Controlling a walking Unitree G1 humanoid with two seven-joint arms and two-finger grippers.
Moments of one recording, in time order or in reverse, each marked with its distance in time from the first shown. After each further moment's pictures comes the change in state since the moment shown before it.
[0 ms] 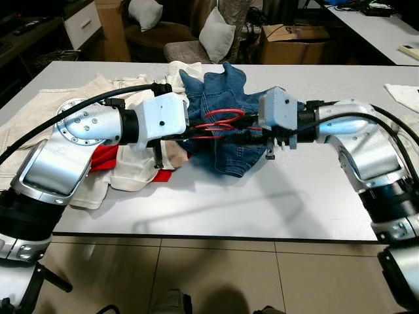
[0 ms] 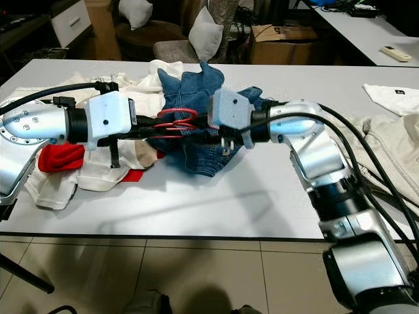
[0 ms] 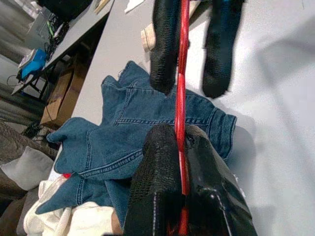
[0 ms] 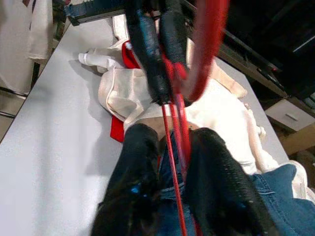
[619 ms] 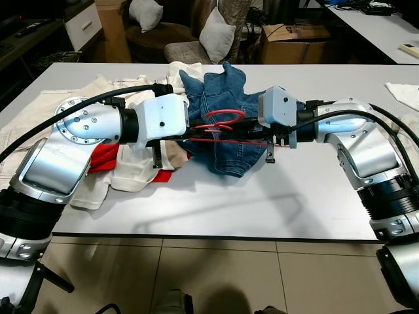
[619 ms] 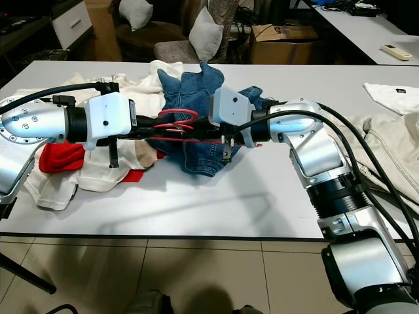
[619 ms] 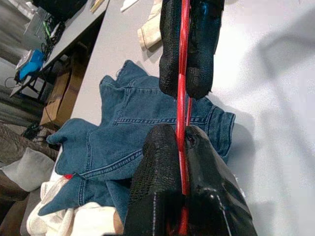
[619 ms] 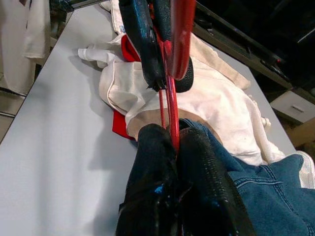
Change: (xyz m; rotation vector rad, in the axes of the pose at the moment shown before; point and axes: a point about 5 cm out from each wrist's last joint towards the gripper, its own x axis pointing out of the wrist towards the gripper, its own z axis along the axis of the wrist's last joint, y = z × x) left arm -0.001 0.001 0.001 0.009 0.005 -0.015; right arm 0.001 0.000 -0.008 0.045 0.023 0.008
